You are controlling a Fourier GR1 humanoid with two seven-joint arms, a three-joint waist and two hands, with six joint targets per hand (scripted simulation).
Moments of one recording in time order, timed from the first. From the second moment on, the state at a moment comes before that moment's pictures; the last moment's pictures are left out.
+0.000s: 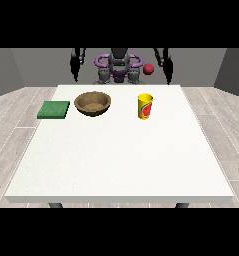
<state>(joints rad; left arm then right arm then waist) 0.04 0.11 0.03 -1.54 -0.01 -0.02 -0.03 -0.01 -0.06 -0.01 -1.56 0.01 0.01 -0.02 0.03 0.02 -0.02</state>
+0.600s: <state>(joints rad) -0.06 0.04 0.02 -1.73 0.16 -0.01 0.19 -0.10 -0.03 0.11 -1.74 -0.03 -0.09 0.21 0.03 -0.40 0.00</state>
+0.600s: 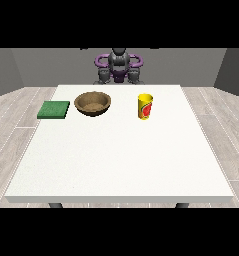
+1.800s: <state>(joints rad) -0.46 0.17 0.20 -1.56 0.13 -0.01 -0.03 -0.49 -0.04 0.30 -1.83 0.03 -0.30 0.30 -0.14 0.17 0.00</state>
